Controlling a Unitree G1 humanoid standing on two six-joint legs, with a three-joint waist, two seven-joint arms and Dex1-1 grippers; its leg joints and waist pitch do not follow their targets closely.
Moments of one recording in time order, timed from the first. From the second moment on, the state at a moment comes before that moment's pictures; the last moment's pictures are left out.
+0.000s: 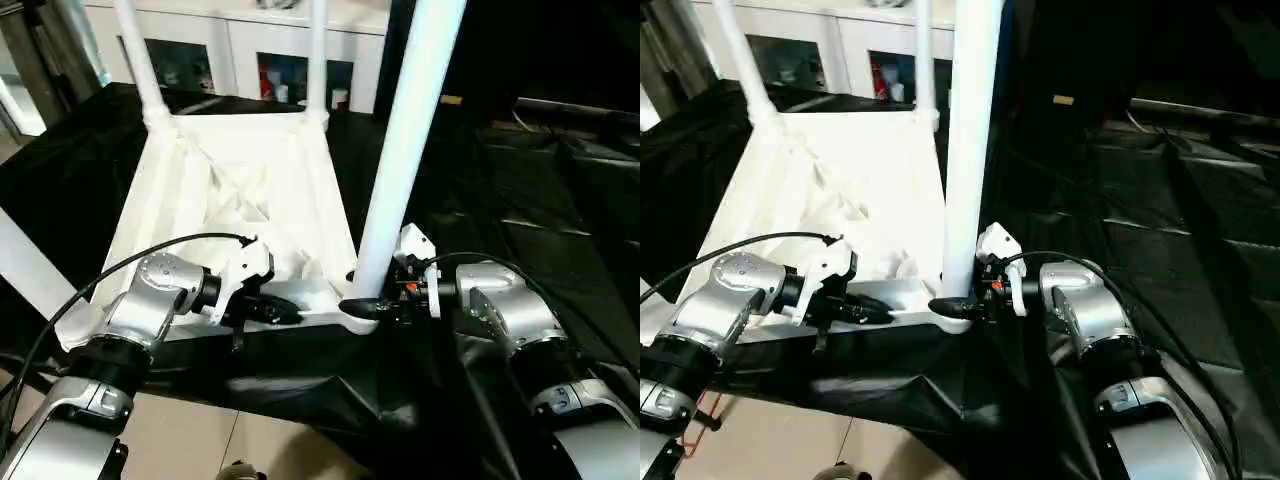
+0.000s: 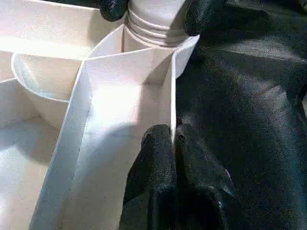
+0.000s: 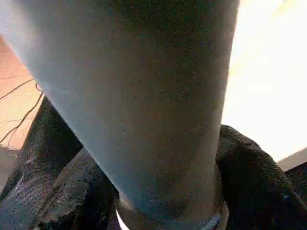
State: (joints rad) left arm -0.56 0.43 -0.24 0.57 -0.04 0.13 -1.38; right arm -0.58 -0.30 0.17 0.60 0.13 0.20 1.27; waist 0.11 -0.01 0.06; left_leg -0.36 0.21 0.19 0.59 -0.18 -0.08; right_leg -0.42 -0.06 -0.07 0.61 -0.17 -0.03
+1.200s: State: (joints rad) left arm -0.64 0.30 -0.19 0.69 0.02 0.16 -1.09; right arm -0.61 -0.16 0.02 0.73 0.10 0.15 0.83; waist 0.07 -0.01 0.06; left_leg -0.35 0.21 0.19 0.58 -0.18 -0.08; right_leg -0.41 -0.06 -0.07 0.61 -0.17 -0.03
